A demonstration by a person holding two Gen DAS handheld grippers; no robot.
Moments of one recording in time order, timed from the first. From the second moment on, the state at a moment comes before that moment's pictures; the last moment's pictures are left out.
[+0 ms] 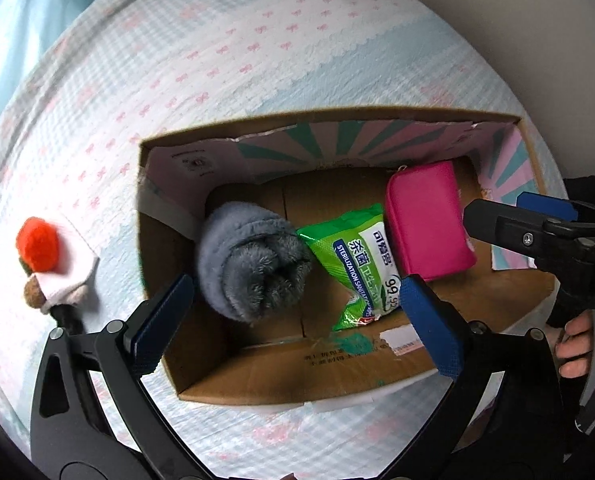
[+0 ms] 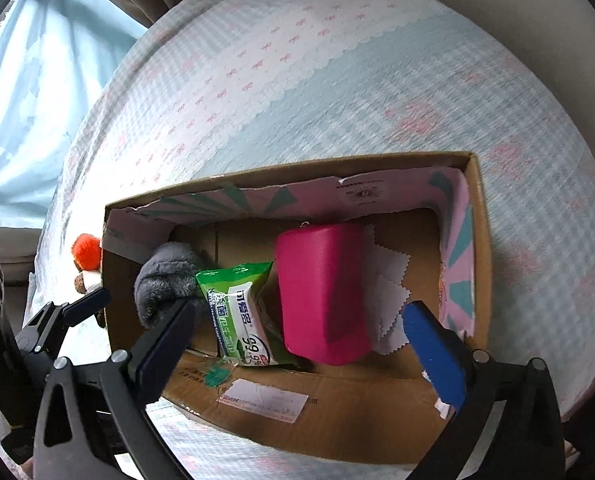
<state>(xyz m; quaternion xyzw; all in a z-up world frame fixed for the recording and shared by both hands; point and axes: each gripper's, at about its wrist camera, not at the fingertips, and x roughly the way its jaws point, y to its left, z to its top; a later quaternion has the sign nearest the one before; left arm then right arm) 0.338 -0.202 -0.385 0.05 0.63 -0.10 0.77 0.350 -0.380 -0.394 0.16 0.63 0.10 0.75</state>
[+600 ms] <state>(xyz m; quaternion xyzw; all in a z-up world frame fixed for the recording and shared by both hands) 0.268 -0.164 -0.254 0.01 0.53 -0.11 0.84 0.274 -0.375 -0.261 0.10 0.53 0.07 0.84</state>
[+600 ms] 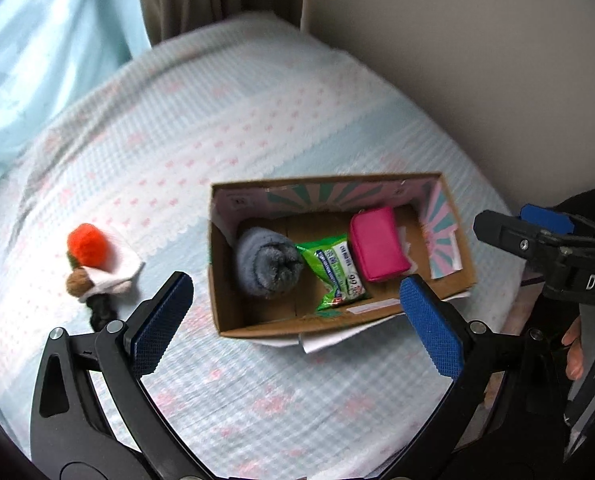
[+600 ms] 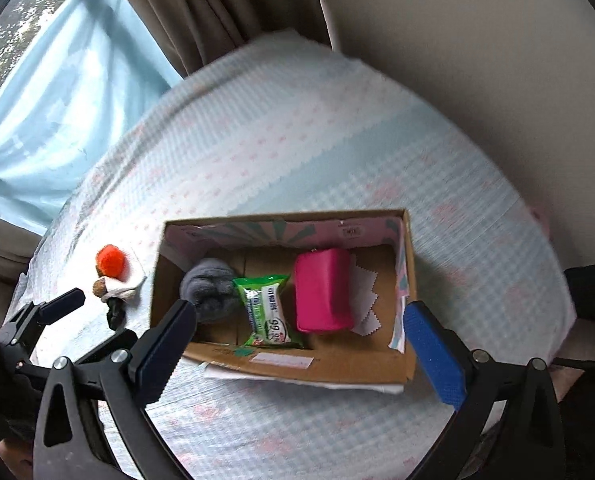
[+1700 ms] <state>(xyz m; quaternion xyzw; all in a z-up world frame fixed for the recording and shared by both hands) 0.084 0.040 -0.124 0.01 0.36 -0.04 0.93 0.078 -0.218 -0.115 0.05 0.35 0.01 0.94</state>
